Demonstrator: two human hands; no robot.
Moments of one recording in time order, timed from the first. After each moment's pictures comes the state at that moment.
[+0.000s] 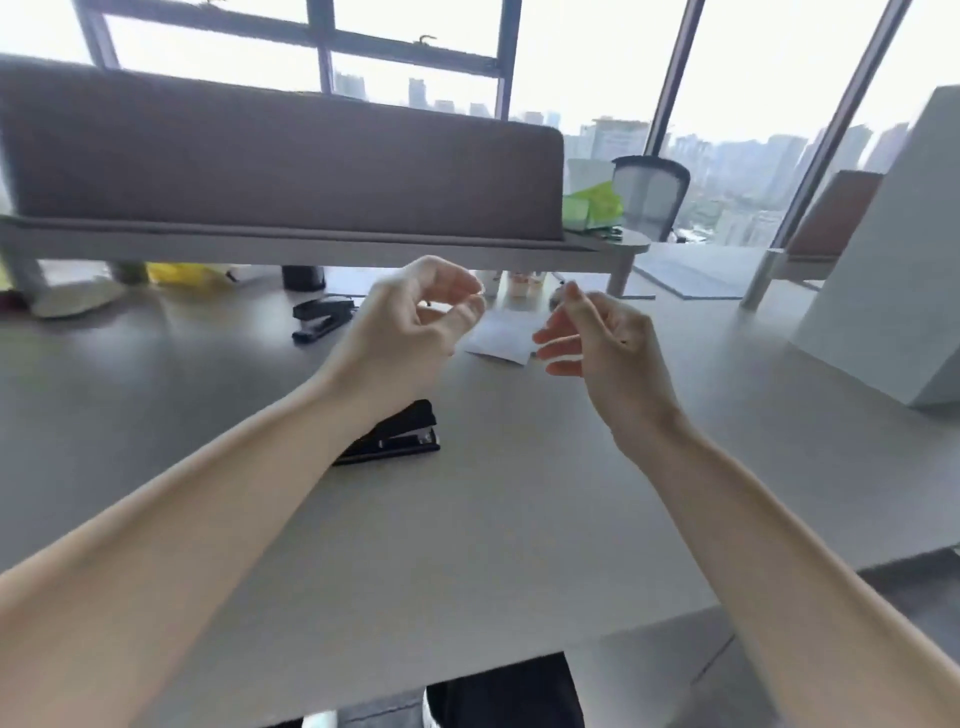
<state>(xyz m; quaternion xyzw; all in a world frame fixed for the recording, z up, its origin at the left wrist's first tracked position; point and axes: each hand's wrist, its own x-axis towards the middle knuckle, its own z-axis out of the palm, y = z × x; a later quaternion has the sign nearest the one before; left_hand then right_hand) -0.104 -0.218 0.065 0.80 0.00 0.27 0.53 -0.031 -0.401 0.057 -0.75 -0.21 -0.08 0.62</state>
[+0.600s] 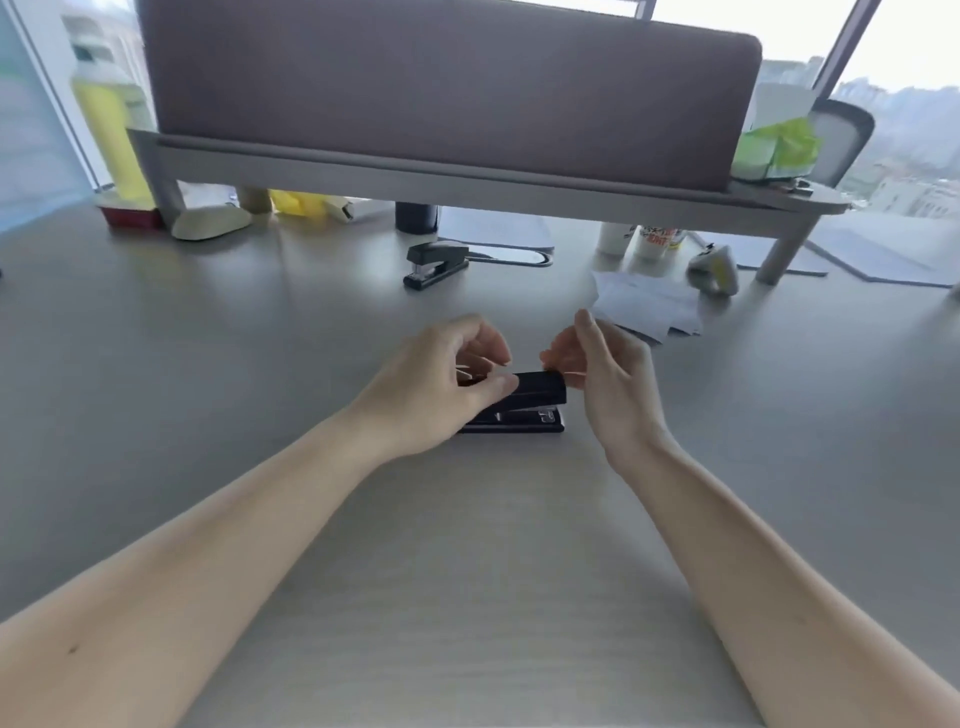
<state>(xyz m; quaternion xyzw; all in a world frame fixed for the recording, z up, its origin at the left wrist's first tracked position) -0.116 -0.129 -0.032 0.88 0.08 0.19 0.43 -0.001 -0.282 -0.043 -0.72 -0.21 0.04 0.66</state>
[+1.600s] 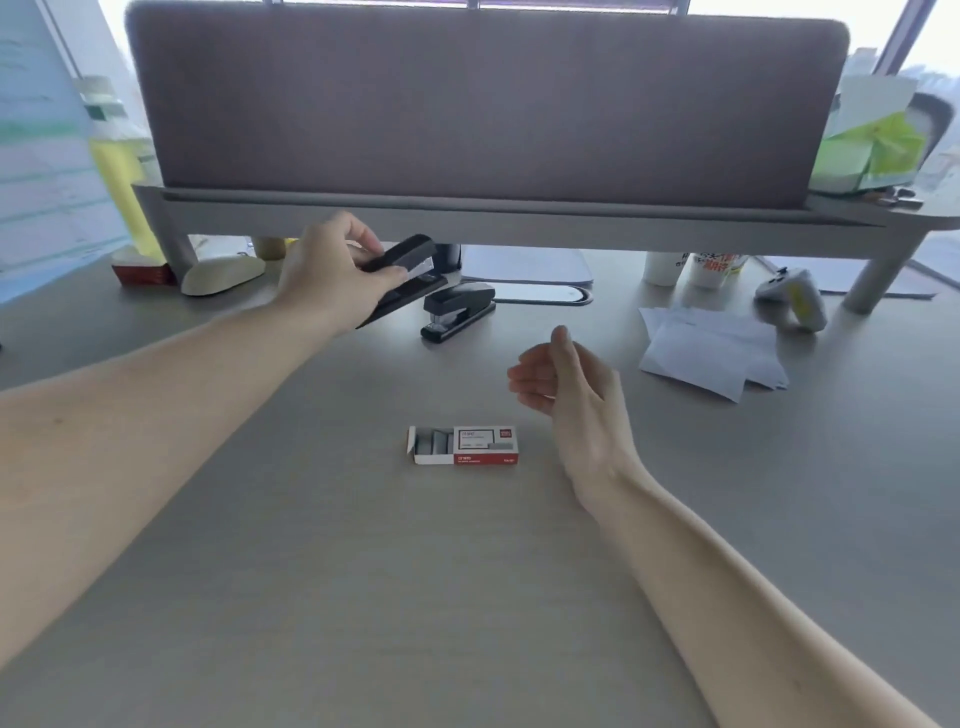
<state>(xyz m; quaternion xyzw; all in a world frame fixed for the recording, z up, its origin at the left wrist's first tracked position) -0.023 0.032 0.018 0.83 0.30 0.35 0.32 0.040 -0.196 -0.051 -0.65 -0.19 0.11 0.73</state>
